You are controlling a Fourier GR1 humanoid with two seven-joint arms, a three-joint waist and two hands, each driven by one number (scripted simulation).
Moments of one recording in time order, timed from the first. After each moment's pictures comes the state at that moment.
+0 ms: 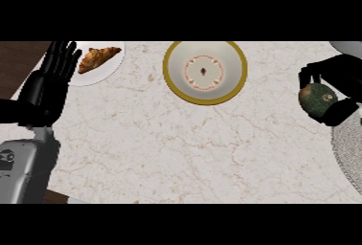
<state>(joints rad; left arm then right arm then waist) -0.39 0.27 0.08 -1.50 0.16 -0.01 -0.02 -0.57 -0.69 0.14 -1.27 0.82 0.36 -0.27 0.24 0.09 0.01</state>
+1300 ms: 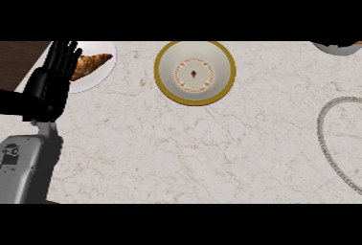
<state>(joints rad) -0.42 0.26 0.09 -1.45 0.13 0.02 0.00 -1.18 -0.65 0.04 -0.70 0.44 0.52 -0.71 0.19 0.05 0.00</state>
